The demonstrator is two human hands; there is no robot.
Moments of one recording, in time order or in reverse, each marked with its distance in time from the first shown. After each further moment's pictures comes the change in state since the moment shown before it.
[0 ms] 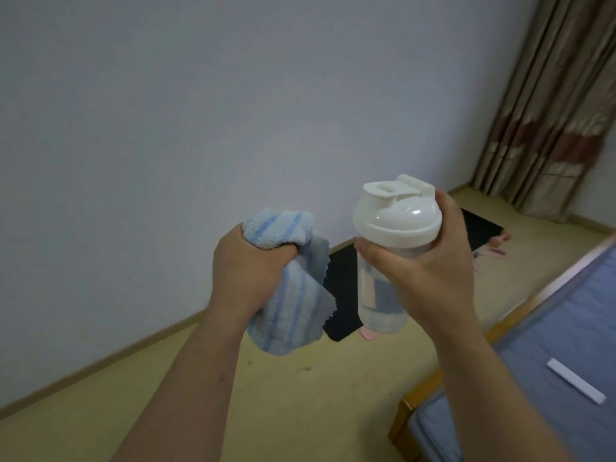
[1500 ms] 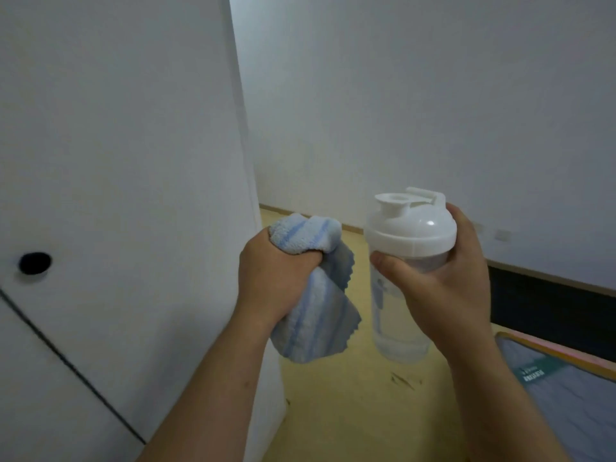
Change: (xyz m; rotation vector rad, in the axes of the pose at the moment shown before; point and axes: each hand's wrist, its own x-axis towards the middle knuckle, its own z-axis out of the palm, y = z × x) left_hand -0.943 0.263 -0.015 0.209 0.920 -0.217; right_hand -0.484 -0.249 -0.560 0.454 -0.893 -0.122
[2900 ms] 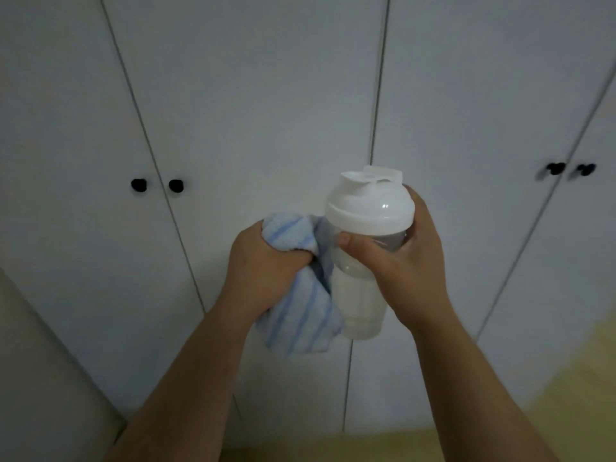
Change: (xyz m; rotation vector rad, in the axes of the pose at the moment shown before) left_hand -0.516 0.048 -0.518 0.418 0.833 -0.190; right_hand -0.498 -0.344 0.151 0.736 -0.972 -0.184
